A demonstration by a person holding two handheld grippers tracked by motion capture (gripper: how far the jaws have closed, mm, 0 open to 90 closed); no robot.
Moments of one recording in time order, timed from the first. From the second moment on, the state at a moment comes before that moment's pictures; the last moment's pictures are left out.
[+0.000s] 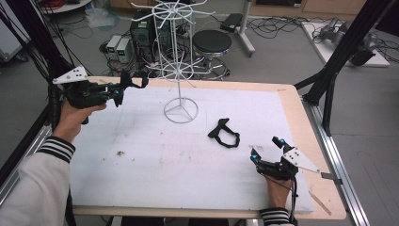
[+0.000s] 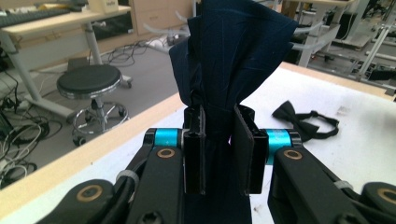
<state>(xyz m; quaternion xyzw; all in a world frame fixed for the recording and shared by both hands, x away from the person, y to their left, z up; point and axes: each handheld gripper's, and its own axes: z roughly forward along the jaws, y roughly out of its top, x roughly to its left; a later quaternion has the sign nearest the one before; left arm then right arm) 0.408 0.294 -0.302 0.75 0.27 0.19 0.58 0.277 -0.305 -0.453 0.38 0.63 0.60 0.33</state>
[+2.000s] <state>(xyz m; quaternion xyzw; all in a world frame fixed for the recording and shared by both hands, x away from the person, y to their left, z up) 0.426 0.259 -0.297 0.74 0.25 0.17 0.59 0.277 -0.305 -0.453 0.38 0.63 0.59 0.33</state>
